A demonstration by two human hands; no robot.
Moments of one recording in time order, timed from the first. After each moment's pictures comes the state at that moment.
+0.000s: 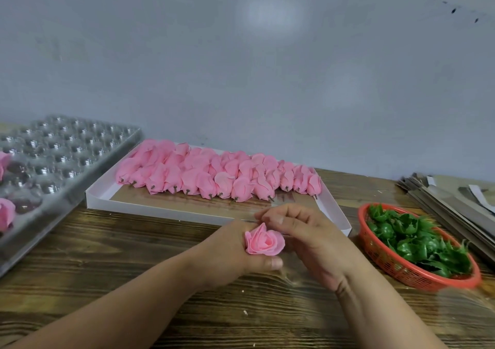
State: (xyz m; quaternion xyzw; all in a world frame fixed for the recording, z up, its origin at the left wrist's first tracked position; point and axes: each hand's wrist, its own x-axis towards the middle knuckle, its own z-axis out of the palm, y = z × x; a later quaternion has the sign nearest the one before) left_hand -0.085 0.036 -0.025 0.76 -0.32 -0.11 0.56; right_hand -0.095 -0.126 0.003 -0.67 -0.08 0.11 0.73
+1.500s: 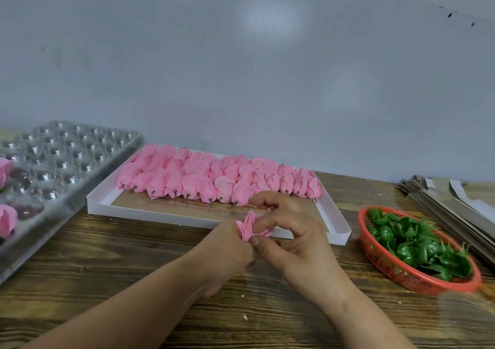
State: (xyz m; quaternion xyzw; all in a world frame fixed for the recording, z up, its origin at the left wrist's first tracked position) left_hand -0.089 0.031 -0.020 0.69 -0.20 -0.17 0.68; right_hand -0.112 -0.103 0.004 -0.81 -0.28 -0.19 0.47
